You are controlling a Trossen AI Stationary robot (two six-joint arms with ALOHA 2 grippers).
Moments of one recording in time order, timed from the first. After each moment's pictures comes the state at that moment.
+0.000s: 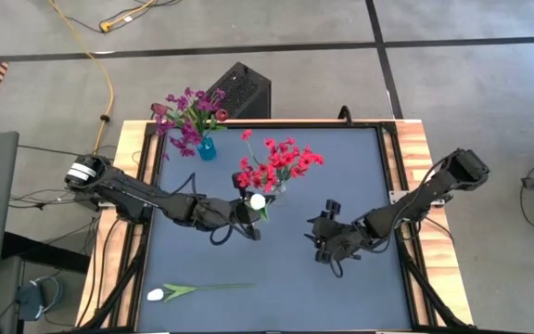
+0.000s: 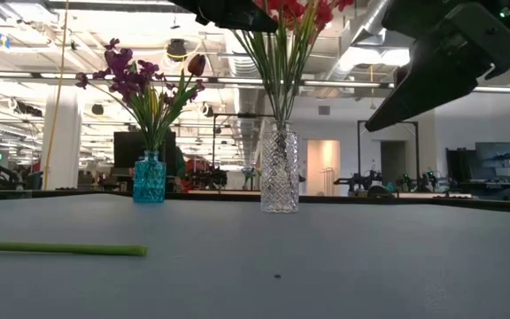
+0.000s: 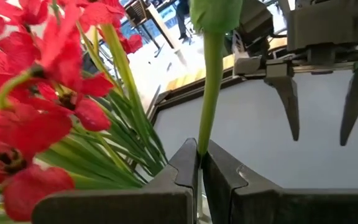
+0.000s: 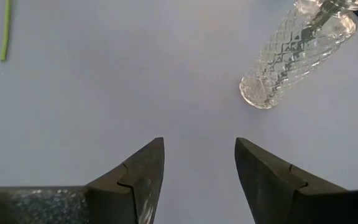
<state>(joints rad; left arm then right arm) -0.26 1.53 0.96 0.35 -0.67 0.42 0.50 1.43 0.76 -0.21 0.63 0.47</state>
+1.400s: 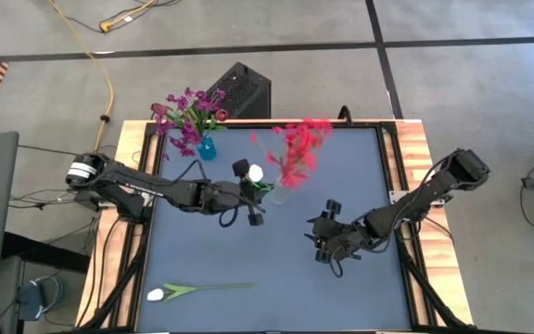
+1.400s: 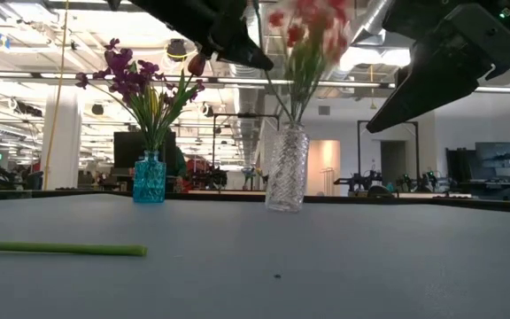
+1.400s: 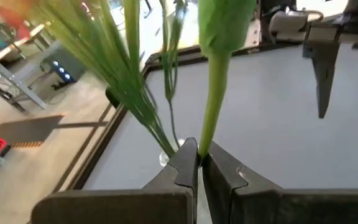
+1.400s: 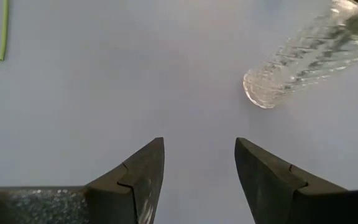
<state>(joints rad) -0.11 1.52 0.97 0.18 -0.53 0.17 0.50 1.43 0.76 -0.22 0.63 0.49</state>
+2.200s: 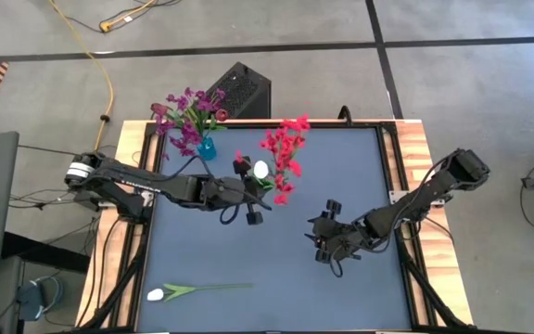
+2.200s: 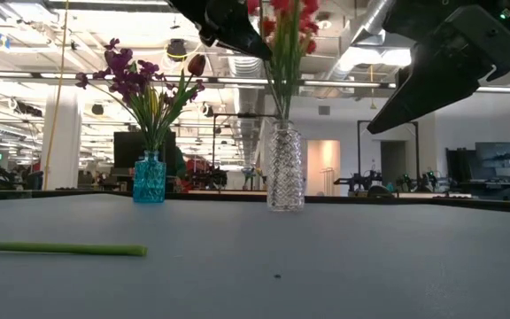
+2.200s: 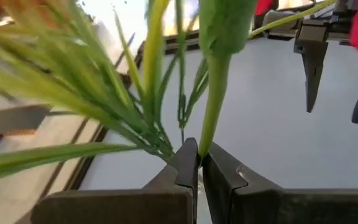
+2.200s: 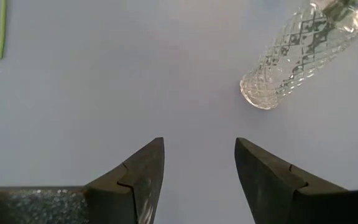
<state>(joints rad) -0.11 1.51 1.11 -0.06 -0.50 0.14 0.50 1.43 0.76 -0.23 0.63 0.49</state>
